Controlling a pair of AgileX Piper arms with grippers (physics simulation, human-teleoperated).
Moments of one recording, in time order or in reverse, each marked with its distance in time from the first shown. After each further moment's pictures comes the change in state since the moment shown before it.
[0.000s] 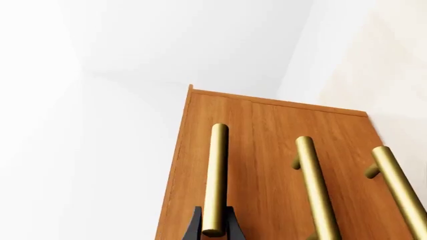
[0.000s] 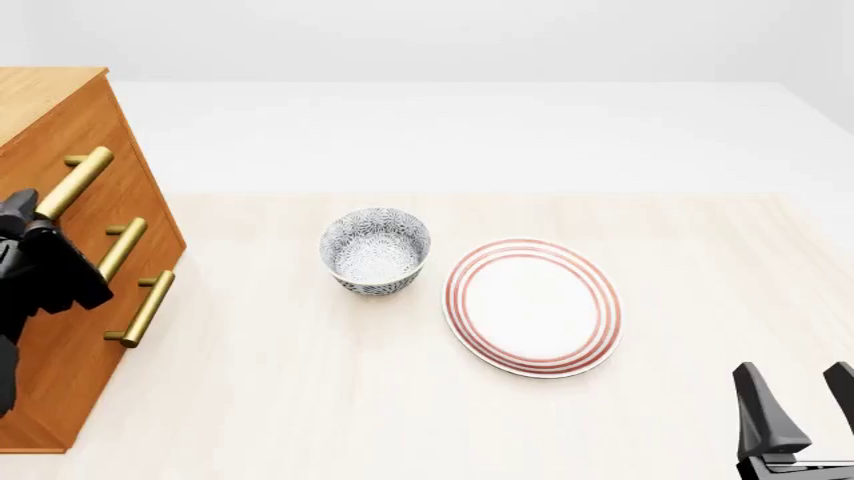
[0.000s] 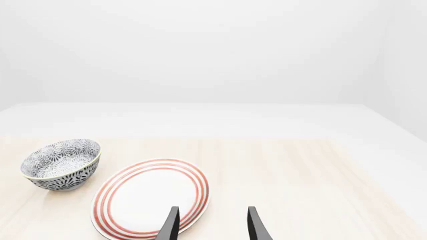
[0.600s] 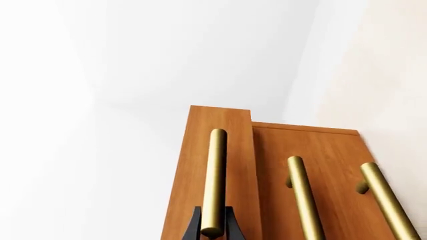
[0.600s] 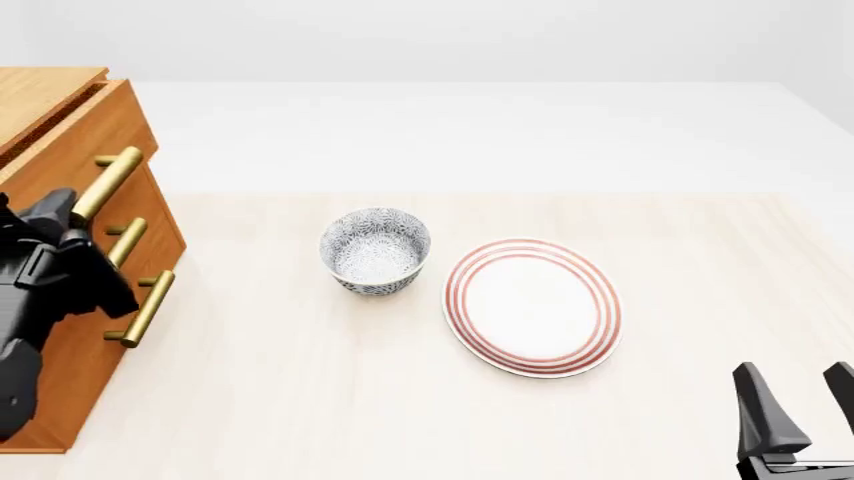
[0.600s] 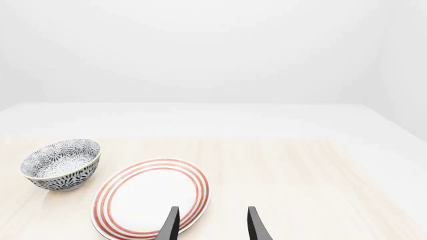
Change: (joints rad) left arm -0.097 -0.016 0.033 -0.037 0.061; right arm 0.000 0.000 0.000 0.000 0.000
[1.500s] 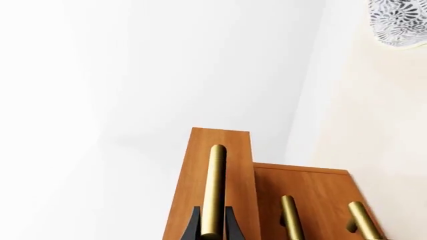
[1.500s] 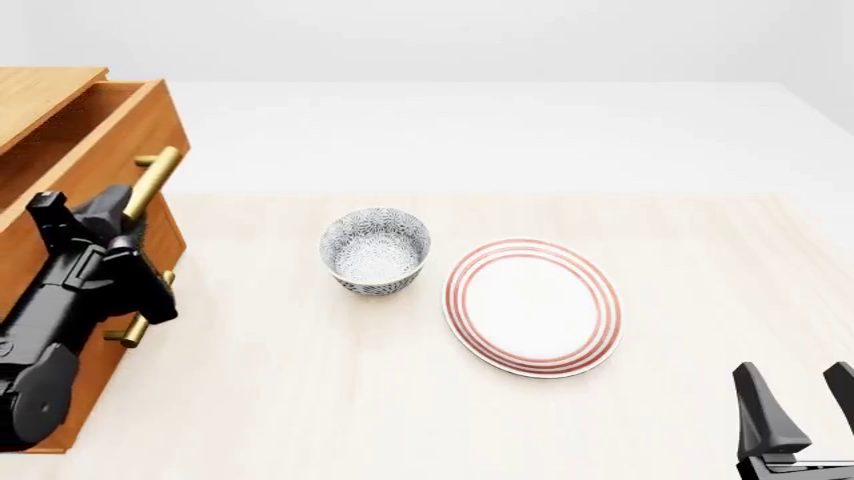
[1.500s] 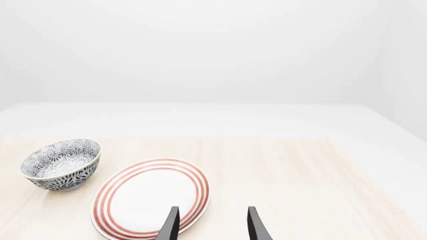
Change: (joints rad) left arm -0.152 0.011 0.012 -0.042 0.013; right arm 0.000 0.000 0.000 0.000 0.000
